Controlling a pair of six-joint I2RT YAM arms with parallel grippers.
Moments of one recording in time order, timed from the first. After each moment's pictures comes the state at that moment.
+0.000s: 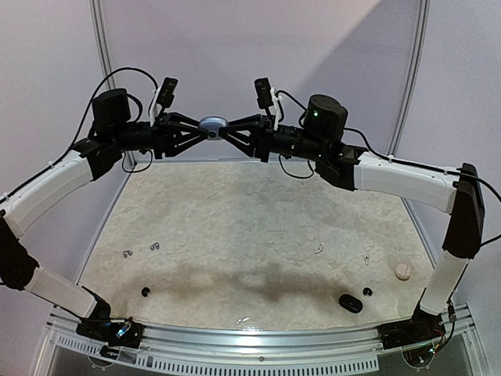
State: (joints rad) left arm -0.41 1.37 1.28 0.03 1.02 -0.09; right arm 0.85 1.79 1.54 0.44 -0.58 0.30
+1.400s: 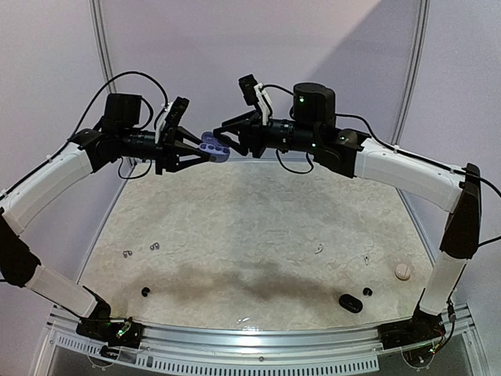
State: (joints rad) left arm -0.44 1.39 1.38 -0.41 1.00 0.43; right arm 0.87 1.81 1.72 0.06 -0.40 0.15
